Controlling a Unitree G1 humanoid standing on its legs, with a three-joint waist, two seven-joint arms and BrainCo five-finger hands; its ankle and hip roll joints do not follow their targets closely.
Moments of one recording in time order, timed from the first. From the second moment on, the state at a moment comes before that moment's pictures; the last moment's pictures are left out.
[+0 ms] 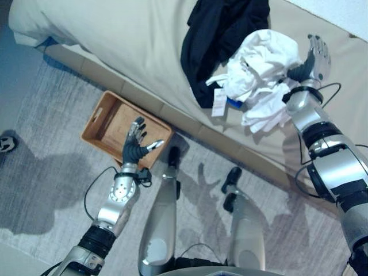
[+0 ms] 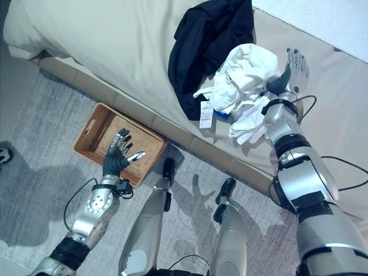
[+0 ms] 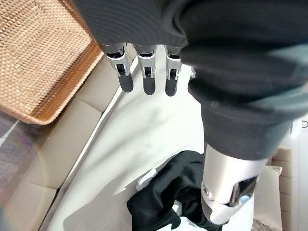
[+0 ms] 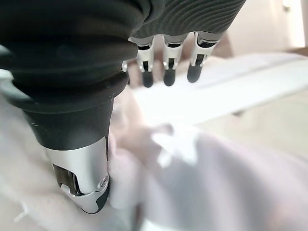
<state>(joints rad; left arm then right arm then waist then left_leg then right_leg) -0.17 0.45 -0.34 0.17 -0.45 -0.32 0.33 -1.19 -0.57 0.45 1.15 -0.26 0.01 -0.70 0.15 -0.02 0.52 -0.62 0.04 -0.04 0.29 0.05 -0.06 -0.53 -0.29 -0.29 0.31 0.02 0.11</state>
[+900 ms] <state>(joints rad) -0.17 0.45 -0.34 0.17 -0.44 -0.34 0.32 -1.17 -0.48 0.69 1.20 -0.72 0.09 -0.53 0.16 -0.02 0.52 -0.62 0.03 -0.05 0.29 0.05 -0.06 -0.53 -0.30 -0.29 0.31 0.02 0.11</state>
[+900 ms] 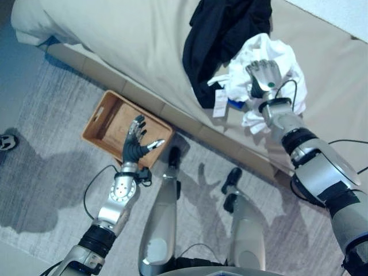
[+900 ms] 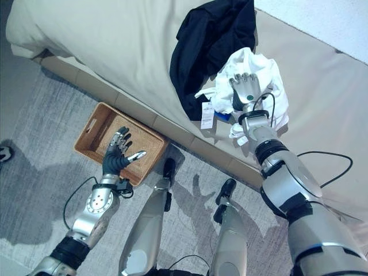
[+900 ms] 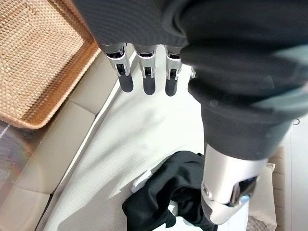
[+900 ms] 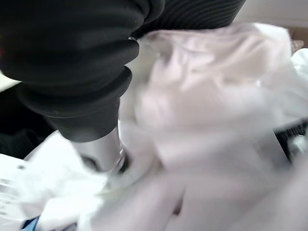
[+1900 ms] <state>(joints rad) -0.10 0.45 -0.28 0.17 -0.44 -0.34 0.30 -0.91 -0.66 0.26 0.54 -0.13 -0.11 -0.55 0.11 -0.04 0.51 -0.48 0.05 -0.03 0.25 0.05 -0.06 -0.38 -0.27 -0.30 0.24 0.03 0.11</state>
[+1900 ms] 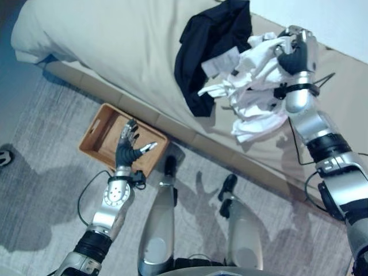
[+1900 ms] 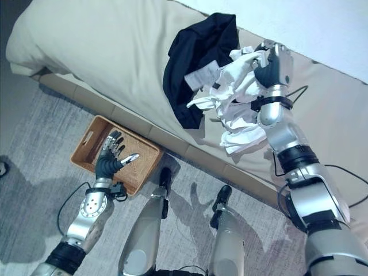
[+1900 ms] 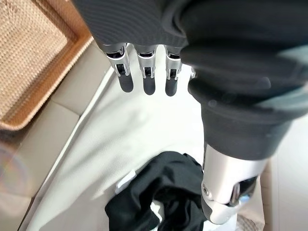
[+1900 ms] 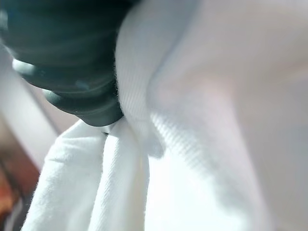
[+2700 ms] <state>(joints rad) 0.00 0.43 -0.22 0.27 -0.44 -0.29 0.19 -0.86 -0.79 0.18 0.28 0.23 -0.26 -0.38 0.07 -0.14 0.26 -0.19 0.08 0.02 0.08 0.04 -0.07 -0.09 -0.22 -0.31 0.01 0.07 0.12</state>
